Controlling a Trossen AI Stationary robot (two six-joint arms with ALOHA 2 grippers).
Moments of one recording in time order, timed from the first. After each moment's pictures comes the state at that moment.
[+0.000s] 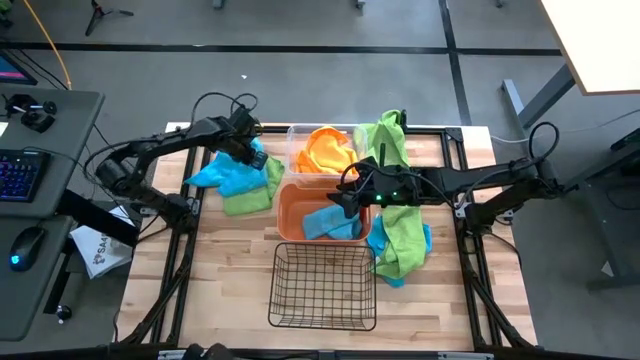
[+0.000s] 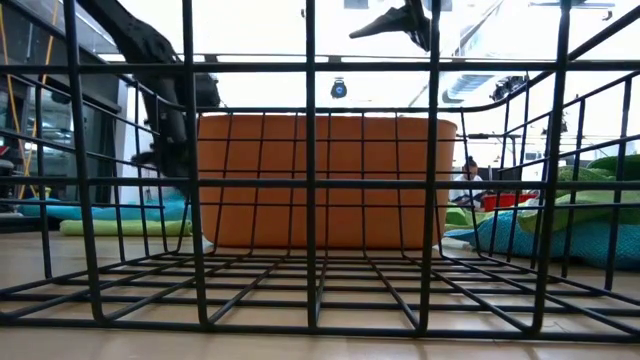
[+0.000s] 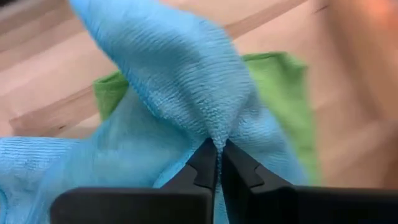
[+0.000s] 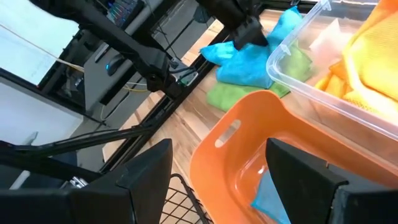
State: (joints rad) left arm 0.84 1.45 0.88 -0.68 0.04 -0.23; right arm 0.09 1.40 1.21 -0.27 0.28 0.85
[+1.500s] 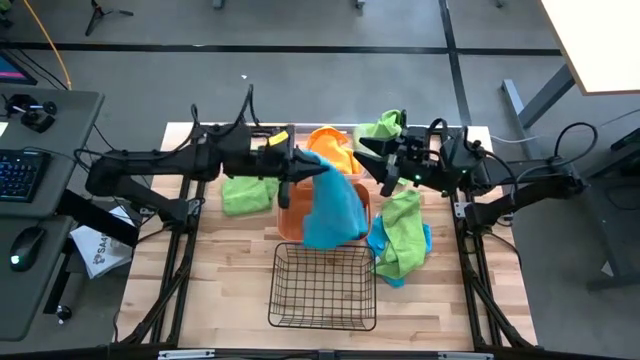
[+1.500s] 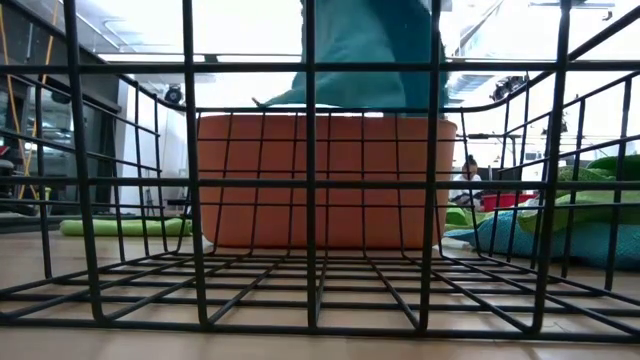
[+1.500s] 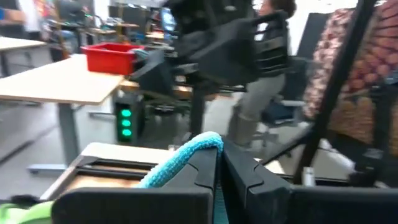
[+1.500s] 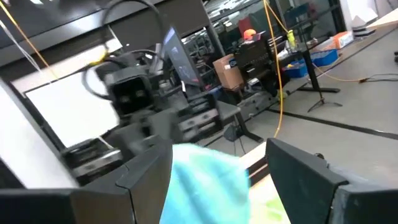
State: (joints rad) left arm 0.03 1.33 1.34 -0.02 0.03 -0.09; right arm 0.12 1.17 1.22 0.04 0.46 0.40
